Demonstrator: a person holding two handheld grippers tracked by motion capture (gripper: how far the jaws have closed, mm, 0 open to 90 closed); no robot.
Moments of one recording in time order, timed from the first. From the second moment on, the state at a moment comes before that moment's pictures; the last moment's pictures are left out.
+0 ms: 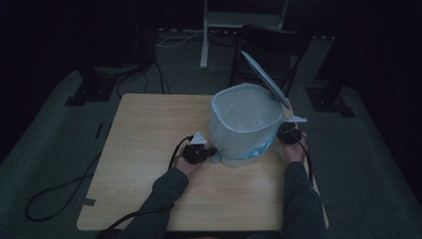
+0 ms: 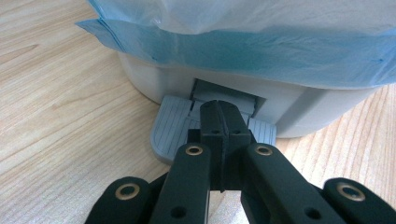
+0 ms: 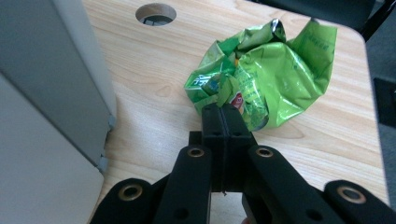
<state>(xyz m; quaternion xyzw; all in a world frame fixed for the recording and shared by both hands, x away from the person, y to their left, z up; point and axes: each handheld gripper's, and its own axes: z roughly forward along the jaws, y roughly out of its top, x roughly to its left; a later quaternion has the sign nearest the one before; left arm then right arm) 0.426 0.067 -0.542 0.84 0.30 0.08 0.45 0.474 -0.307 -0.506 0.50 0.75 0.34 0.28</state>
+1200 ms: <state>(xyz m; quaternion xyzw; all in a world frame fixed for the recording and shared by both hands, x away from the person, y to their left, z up) 0.426 0.067 -0.542 0.84 0.31 0.08 0.45 0.399 -0.317 -0.474 0.46 0.76 0.32 0.33</state>
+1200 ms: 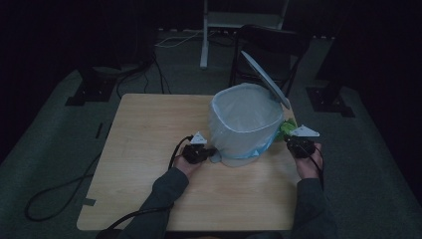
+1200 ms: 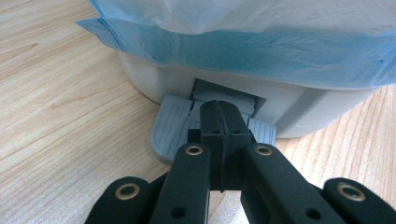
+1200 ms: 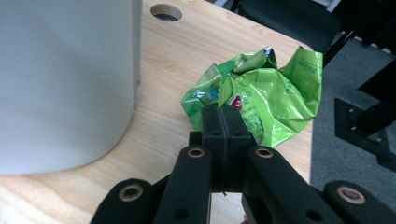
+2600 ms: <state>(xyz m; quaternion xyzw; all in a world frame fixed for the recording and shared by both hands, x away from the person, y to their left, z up) 0.427 0.068 -0.543 0.84 0.31 0.07 0.45 0.318 -0.324 -0.430 0.42 0.78 0.33 0.33</state>
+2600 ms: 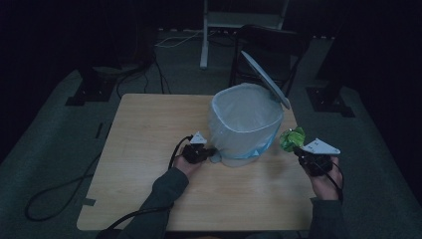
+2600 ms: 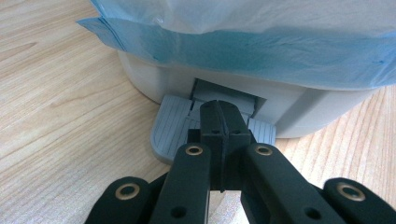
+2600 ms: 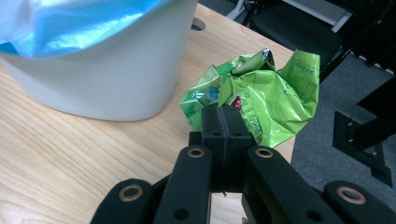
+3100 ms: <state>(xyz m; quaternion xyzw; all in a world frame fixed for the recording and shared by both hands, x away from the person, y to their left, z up) 0.427 0.068 -0.543 0.84 0.31 0.07 0.45 0.294 -0.329 -0.402 0.39 0.78 0.37 0.33</state>
